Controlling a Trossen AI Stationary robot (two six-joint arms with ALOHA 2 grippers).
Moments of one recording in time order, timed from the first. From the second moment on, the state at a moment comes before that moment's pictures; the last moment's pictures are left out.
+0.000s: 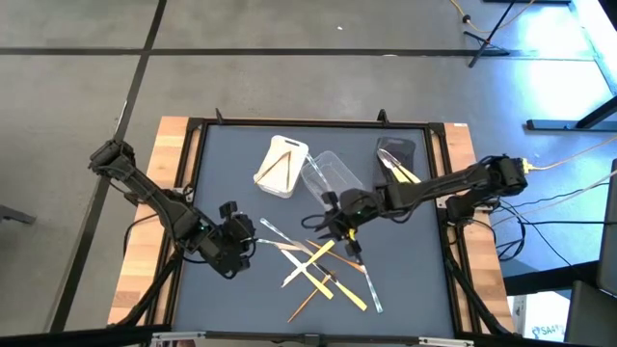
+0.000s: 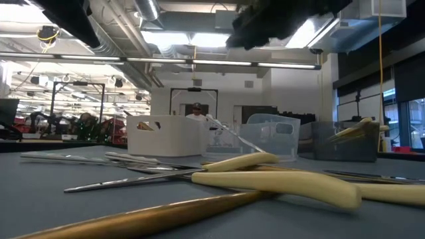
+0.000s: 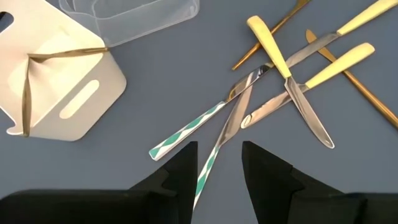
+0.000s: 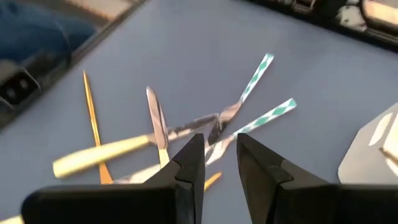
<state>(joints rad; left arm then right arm) -0.63 1.33 1.03 -0.84 -0.59 -0.83 0.17 1.57 1.06 -0.11 -0.18 -0.26</state>
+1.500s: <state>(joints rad) -0.63 1.33 1.03 -0.84 -0.62 -0.83 0.19 1.77 1.06 -0.19 -0.20 -0.27</state>
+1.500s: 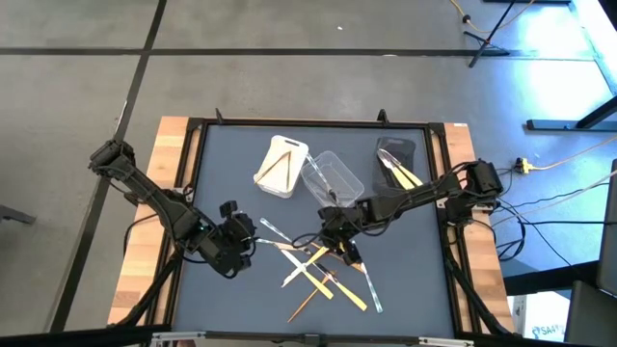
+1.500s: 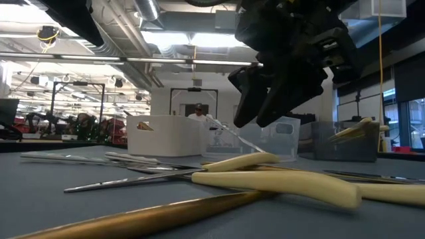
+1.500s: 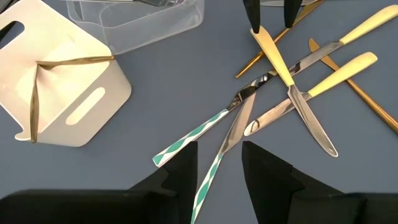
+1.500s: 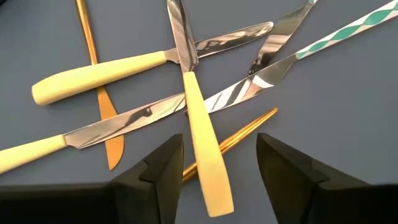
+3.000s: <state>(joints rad) -0.63 1.33 1.03 -0.82 -0.63 -0.83 0.21 1.89 1.06 -0.16 -0.17 -0.29</state>
